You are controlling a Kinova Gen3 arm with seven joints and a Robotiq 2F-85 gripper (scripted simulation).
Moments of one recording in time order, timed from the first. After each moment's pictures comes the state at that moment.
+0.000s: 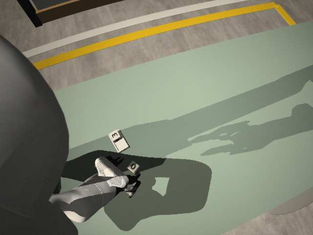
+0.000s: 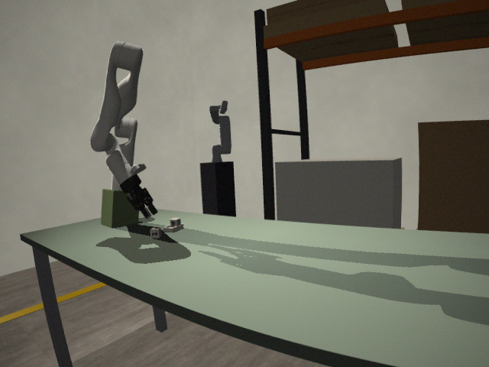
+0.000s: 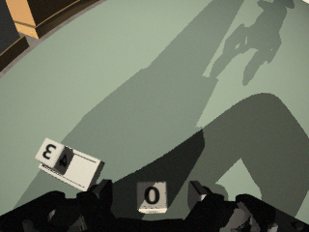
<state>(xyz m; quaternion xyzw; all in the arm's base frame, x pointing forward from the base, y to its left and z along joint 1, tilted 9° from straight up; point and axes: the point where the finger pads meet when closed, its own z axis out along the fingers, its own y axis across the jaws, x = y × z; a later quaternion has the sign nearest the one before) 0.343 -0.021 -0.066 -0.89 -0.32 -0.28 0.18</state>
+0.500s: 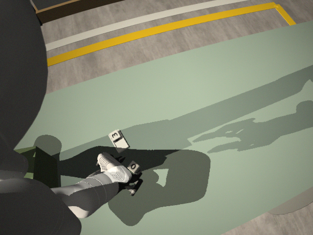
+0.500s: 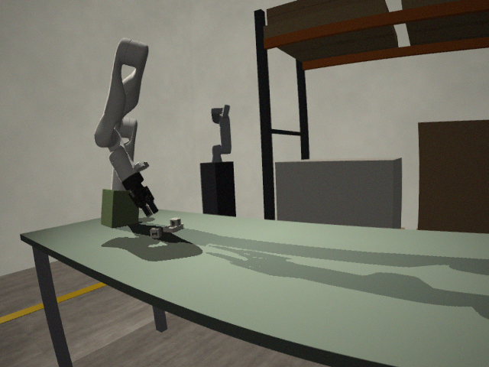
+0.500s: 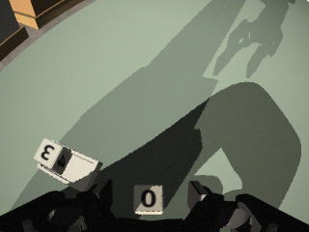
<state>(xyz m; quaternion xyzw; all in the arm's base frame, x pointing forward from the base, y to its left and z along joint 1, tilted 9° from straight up) 0.348 -0.020 -0.060 -0.89 -0.33 -0.26 0.17</state>
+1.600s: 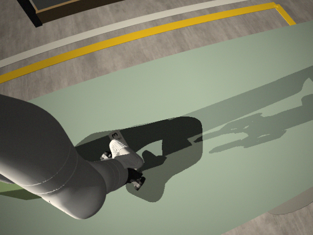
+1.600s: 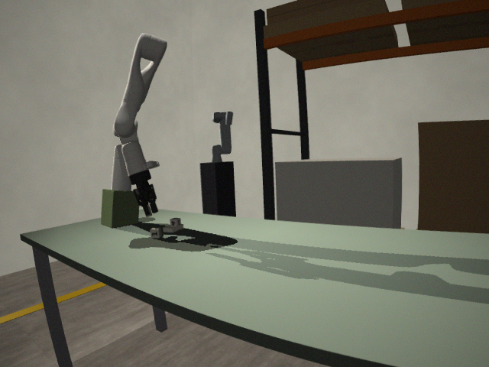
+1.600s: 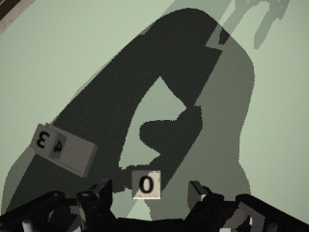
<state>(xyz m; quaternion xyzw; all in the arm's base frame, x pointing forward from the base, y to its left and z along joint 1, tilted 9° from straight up) 0.350 -0.021 -0.059 -0.92 -0.35 -0.15 0.12</state>
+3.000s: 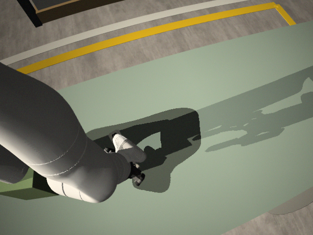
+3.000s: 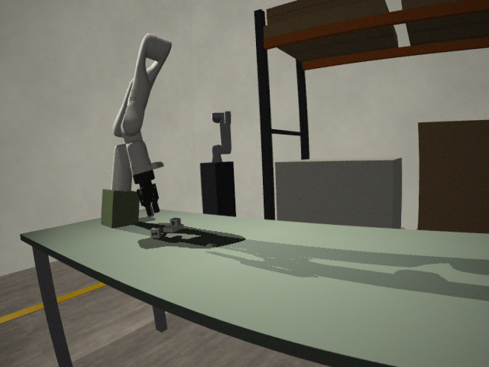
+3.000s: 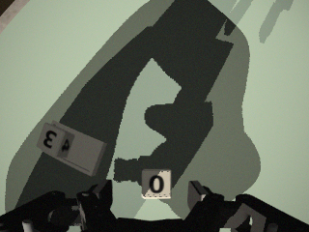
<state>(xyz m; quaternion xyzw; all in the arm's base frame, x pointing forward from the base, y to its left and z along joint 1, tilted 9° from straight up) 0.347 -0.012 -0.059 -0.92 -0.36 -0.11 0.13</state>
